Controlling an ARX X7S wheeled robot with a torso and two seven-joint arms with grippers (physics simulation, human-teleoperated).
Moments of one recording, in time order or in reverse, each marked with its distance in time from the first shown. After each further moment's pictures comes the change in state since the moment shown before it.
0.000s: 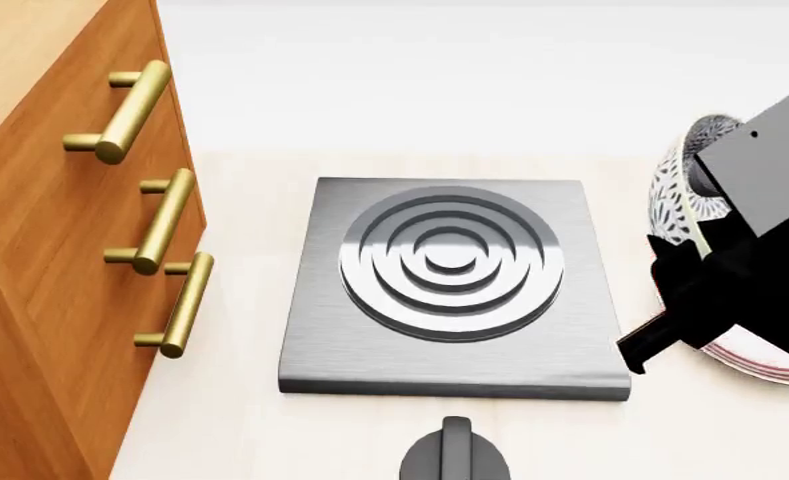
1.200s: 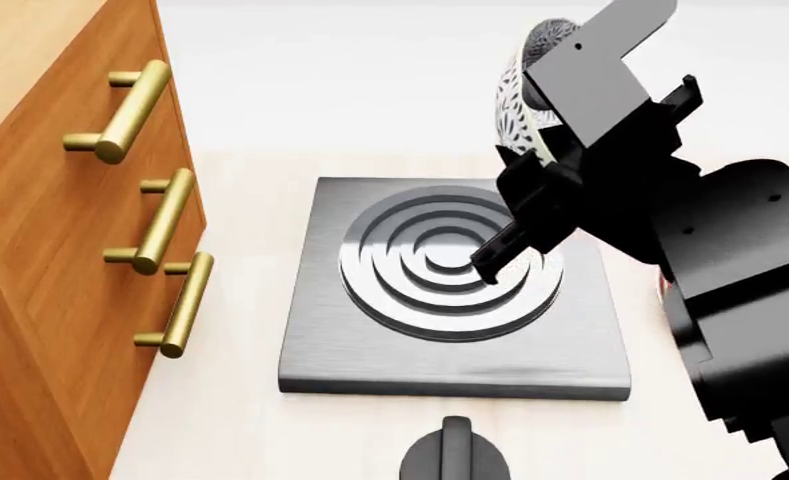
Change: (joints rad) left arm -0.018 0.010 0.024 -0.003 0.007 -0.007 0.006; right arm 0.184 -0.272 -0.130 0.236 -0.082 -0.192 -0.007
